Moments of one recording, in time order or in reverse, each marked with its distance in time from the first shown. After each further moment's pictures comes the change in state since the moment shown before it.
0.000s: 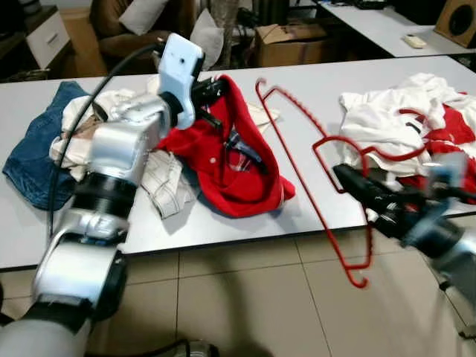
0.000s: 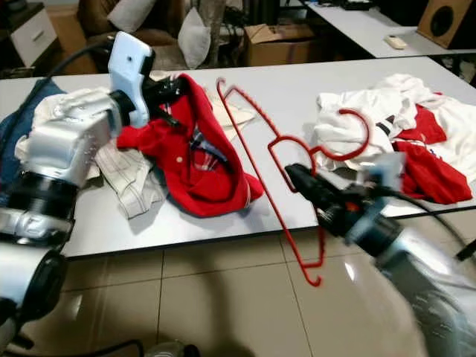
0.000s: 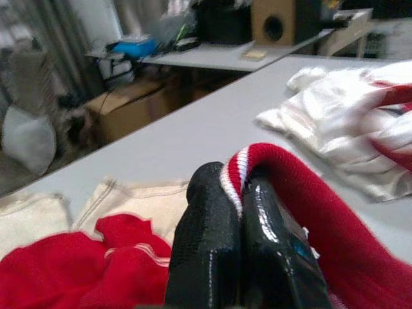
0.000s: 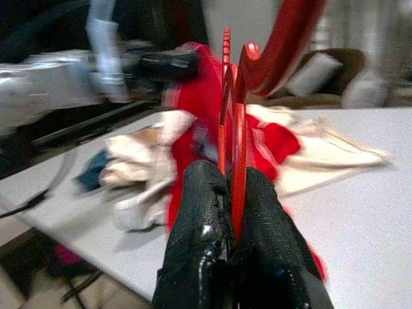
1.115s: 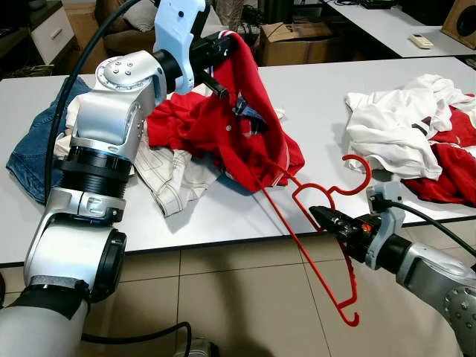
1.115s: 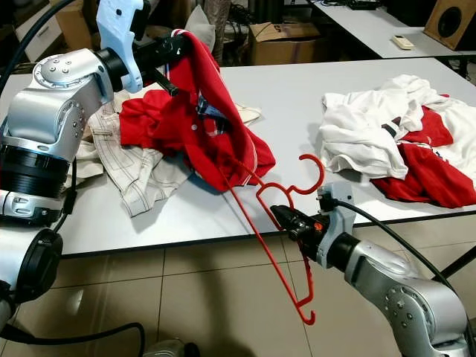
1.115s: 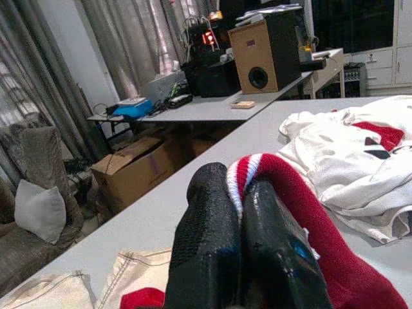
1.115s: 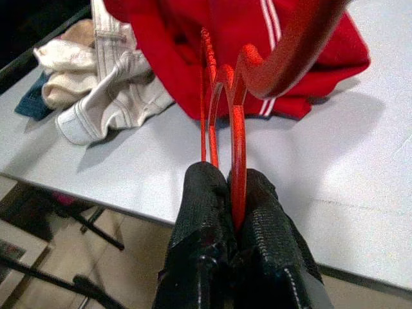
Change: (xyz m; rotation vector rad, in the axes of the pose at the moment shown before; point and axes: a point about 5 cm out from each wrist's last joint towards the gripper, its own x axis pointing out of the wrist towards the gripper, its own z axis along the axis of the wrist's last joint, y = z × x) left arm -0.011 0.002 0.058 0.134 -0.171 -0.074; right arm 0.020 -0.012 -0.063 0.215 0.323 -0.219
